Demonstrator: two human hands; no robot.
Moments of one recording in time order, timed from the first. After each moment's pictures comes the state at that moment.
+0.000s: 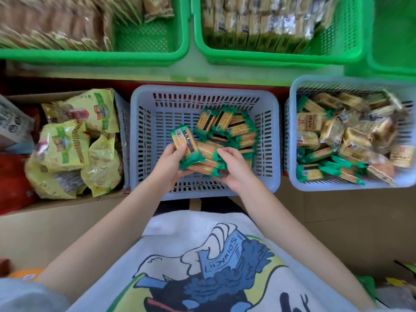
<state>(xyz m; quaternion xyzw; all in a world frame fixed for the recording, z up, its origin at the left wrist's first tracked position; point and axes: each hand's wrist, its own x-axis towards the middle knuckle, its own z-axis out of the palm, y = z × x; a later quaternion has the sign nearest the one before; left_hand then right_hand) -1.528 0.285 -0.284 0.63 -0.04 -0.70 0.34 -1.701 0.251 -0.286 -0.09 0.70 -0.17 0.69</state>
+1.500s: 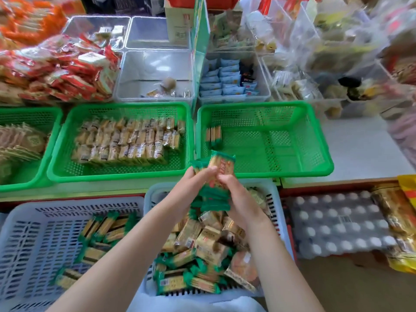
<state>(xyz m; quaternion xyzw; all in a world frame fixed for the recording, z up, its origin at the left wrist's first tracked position) -1.965 0.042 -0.117 0.58 -0.28 -0.69 0.34 -2.109 0.036 -0.137 -0.33 0.45 -0.33 0.76</state>
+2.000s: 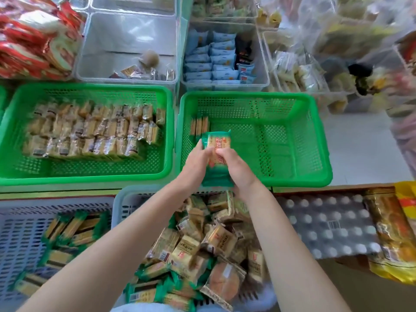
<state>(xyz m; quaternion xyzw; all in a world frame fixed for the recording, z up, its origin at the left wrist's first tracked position) -2.014 -0.062 -0.161 0.61 -0.41 -0.59 0.34 -2.138 -0.082 -0.166 -0.36 0.58 -0.25 0.69</state>
